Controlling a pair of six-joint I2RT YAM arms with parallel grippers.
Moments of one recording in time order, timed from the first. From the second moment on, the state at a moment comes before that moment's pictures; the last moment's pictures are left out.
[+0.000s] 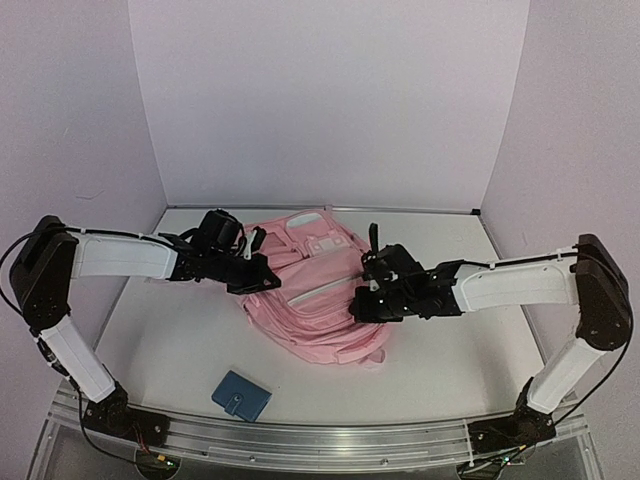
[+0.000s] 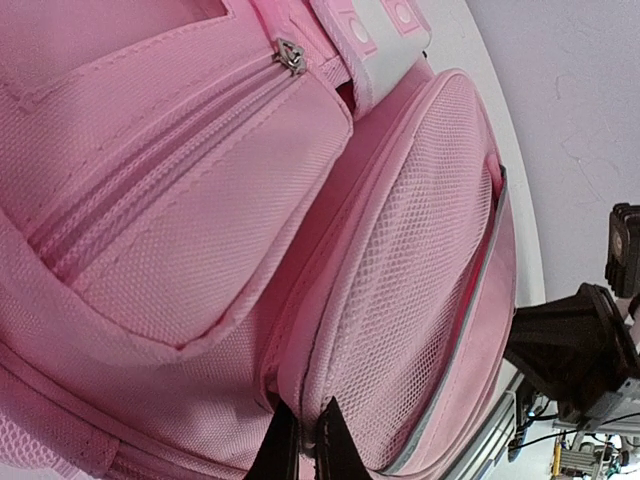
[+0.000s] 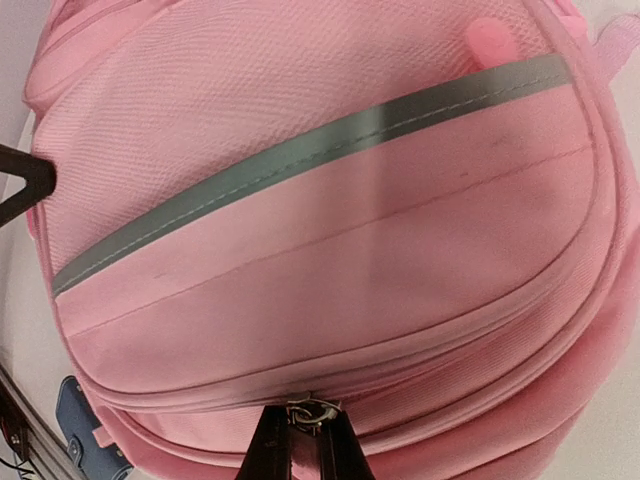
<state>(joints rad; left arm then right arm) -0.66 1.64 1.00 -0.10 0.34 -0.64 0.93 1.65 1.00 -0.21 0.14 0.73</state>
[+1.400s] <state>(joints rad) -1.00 1.80 1.25 -0.08 0.11 0.20 0.79 1.57 0.86 0.01 -0.18 0.63</state>
